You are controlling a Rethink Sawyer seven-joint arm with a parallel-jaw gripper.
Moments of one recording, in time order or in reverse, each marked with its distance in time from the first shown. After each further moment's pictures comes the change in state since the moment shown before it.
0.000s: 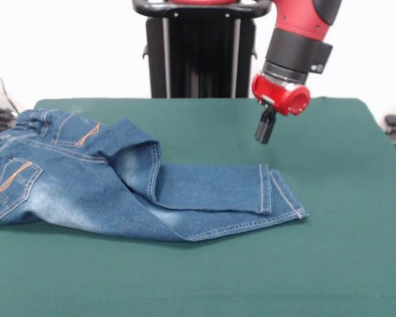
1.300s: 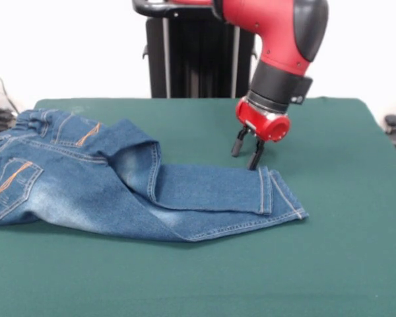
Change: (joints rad) arm -0.014 0.160 0.003 -0.054 0.018 -0.089 0.000
